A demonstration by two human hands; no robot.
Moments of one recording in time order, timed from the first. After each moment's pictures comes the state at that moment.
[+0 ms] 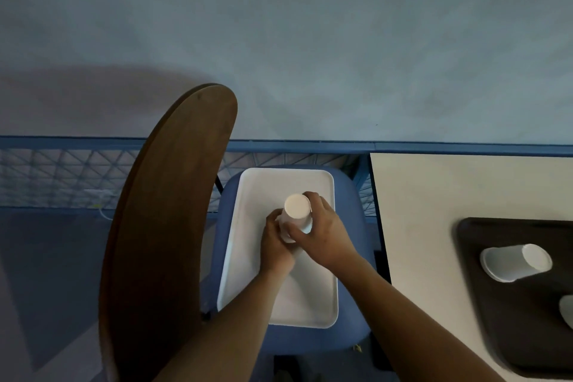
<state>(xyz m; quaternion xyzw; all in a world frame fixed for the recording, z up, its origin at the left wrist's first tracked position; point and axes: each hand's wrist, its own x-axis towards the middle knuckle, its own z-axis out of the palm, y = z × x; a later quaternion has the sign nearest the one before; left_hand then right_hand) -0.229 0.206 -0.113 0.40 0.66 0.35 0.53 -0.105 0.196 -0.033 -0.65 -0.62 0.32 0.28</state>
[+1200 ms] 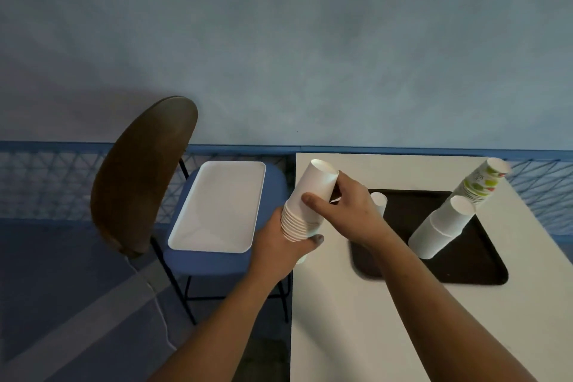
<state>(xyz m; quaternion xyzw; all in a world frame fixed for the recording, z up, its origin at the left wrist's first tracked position) -0.052 -0.083 0.088 0.61 0.62 0.30 0.38 0.116 -0.069 0.144 -0.62 -0.61 0.30 0.38</state>
